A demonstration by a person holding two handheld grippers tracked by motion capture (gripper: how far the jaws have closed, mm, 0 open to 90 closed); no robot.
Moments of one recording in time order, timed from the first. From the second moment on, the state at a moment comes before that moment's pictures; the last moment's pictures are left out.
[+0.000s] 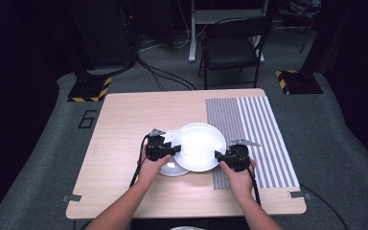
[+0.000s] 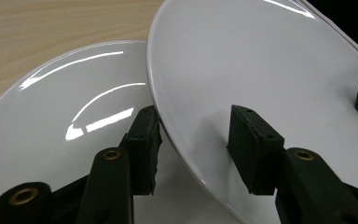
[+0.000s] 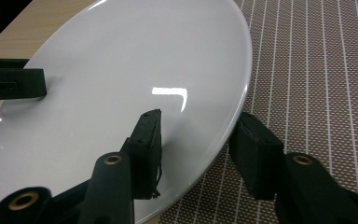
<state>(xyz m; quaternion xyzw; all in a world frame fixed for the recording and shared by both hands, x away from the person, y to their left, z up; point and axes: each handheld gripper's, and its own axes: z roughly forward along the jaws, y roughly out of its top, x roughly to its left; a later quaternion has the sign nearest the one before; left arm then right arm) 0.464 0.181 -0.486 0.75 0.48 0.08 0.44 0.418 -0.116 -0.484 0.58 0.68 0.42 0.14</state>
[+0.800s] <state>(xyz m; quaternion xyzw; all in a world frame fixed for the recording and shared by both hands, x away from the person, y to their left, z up) 0.464 0.179 -0.471 0.75 0.47 0.09 0.45 0.418 -0.118 -0.471 0.58 0.68 0.43 0.14</state>
